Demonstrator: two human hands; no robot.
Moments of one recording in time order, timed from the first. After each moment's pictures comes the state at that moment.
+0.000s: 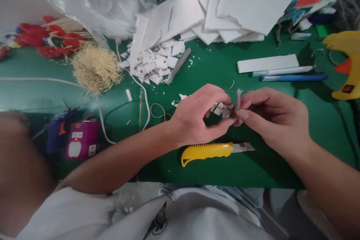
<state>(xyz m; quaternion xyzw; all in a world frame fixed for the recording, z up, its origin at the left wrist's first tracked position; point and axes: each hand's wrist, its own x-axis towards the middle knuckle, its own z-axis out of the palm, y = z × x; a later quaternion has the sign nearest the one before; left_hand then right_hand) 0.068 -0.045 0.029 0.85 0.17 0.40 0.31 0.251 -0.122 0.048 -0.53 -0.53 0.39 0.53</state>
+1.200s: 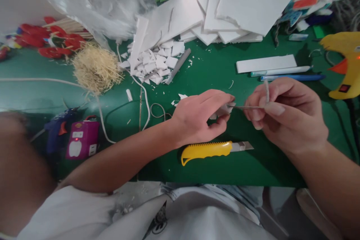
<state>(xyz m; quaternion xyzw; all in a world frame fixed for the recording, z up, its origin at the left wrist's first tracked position) 0.065 -0.049 0.033 0.90 0.20 0.32 0.24 0.258 -0.115 0.056 -0.39 -0.44 0.51 0.63</state>
